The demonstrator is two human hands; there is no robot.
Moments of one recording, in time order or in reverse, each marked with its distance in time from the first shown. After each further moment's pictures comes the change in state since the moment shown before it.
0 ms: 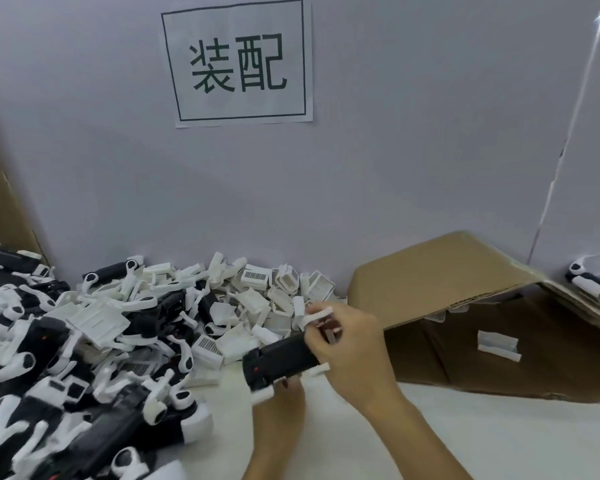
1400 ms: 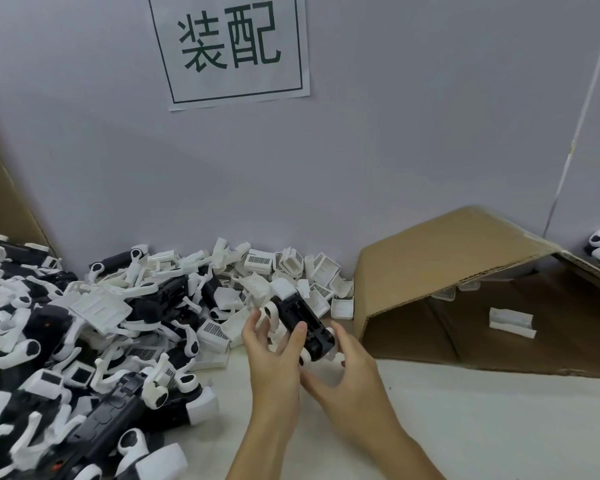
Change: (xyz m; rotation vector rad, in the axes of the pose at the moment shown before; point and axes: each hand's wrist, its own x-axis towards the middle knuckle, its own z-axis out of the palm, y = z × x) left_hand 0.005 0.043 -0.003 -0.775 -0.035 -0.062; right_hand -0.052 0.066 0.041 0.116 -0.137 0.246
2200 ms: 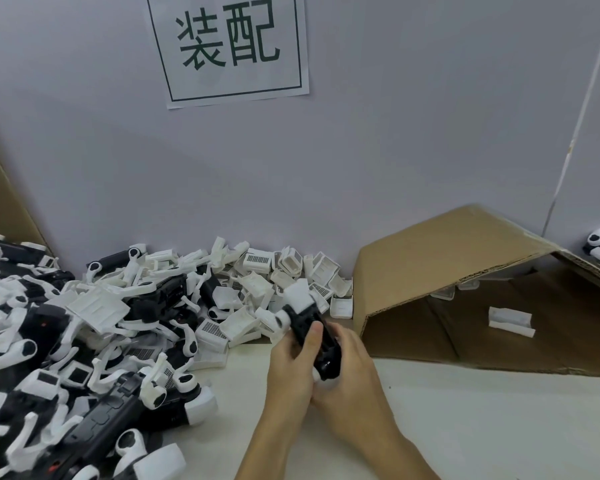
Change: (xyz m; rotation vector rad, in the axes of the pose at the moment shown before) left_hand -0.009 0.000 0.008 0.228 -0.209 -0.072; right_hand -0.001 -0.005 0.002 -0.042 0.041 -0.057
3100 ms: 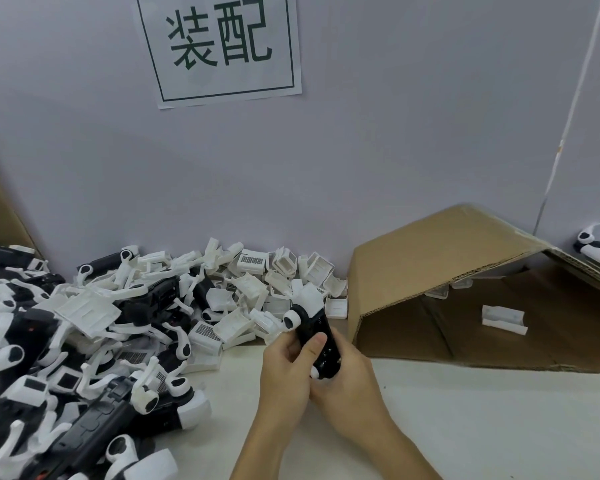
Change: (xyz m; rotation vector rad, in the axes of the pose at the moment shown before) left_hand -0.004 0.004 0.001 0.044 -0.037 0.102; right_hand 0.003 0.001 -0.002 0.213 -0.051 0.044
